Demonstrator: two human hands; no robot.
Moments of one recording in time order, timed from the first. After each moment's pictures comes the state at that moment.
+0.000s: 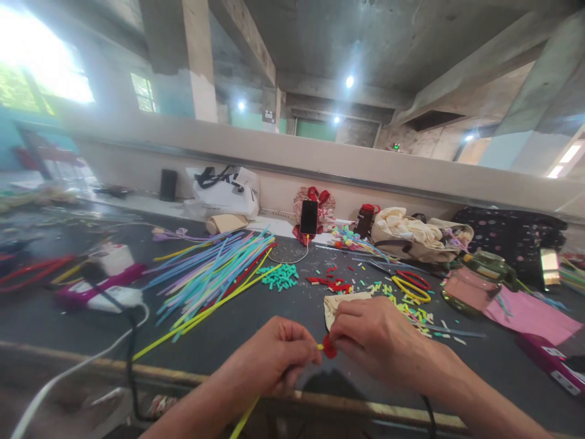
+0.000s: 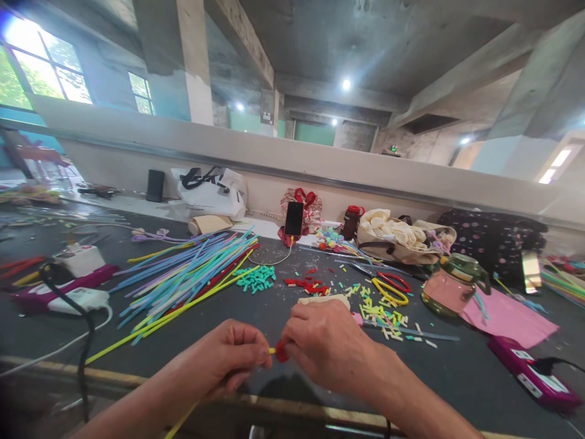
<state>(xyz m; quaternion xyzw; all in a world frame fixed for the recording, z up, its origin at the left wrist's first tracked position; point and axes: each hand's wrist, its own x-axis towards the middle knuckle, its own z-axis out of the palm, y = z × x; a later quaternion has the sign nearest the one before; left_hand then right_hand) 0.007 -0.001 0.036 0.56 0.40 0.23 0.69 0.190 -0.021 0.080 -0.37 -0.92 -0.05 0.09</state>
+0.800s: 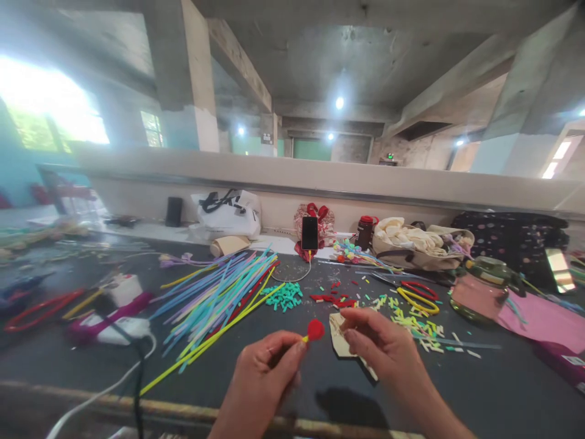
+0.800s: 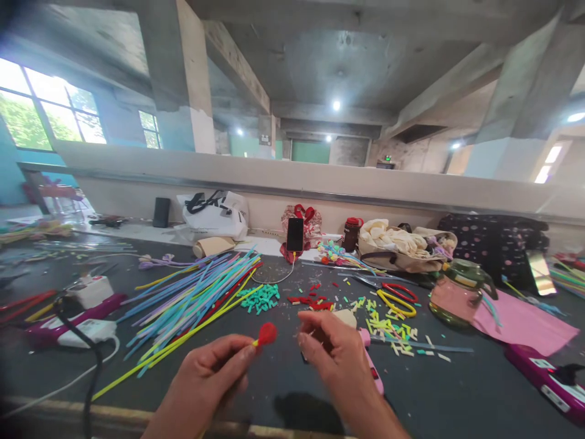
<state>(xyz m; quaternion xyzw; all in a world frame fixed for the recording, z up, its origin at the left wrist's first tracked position) -0.001 -0.015 0.040 0.57 0.49 0.44 0.49 0.182 -0.024 0.046 -0.49 -0.67 0.25 0.49</state>
